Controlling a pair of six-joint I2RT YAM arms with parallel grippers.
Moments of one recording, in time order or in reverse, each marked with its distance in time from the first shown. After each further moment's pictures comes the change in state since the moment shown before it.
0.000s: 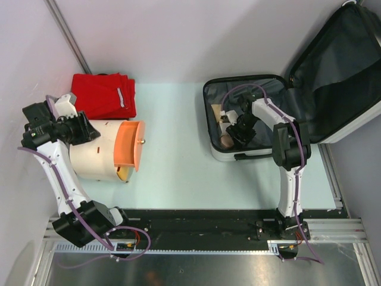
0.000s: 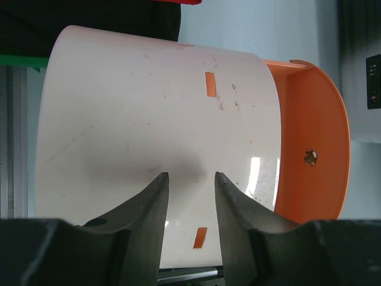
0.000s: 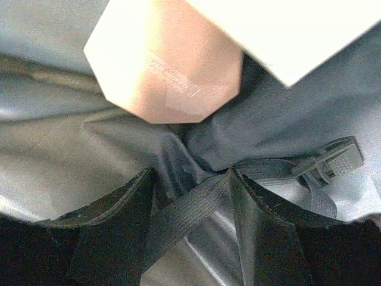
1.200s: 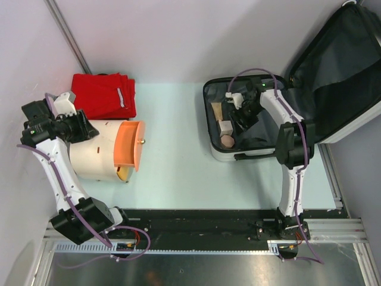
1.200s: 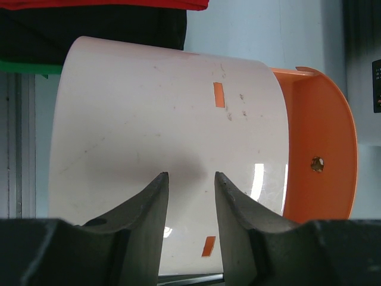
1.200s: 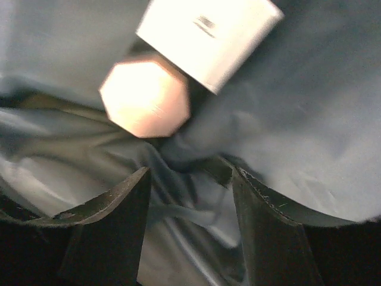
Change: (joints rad) left arm 0.000 0.028 0.018 0.015 -0.008 0.007; right arm -0.094 0.017 0.200 0.000 -0.084 0.048
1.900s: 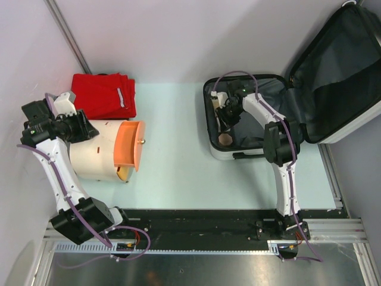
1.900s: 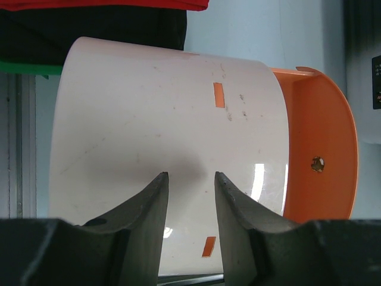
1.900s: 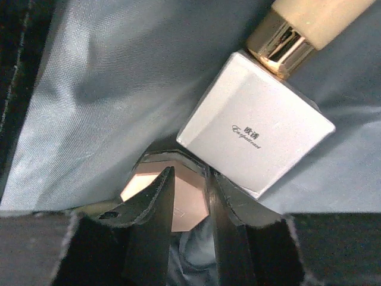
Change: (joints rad) left arm -0.001 0.000 0.000 0.002 0.000 0.000; right arm 0.145 0.126 0.062 0.214 0.033 0.224
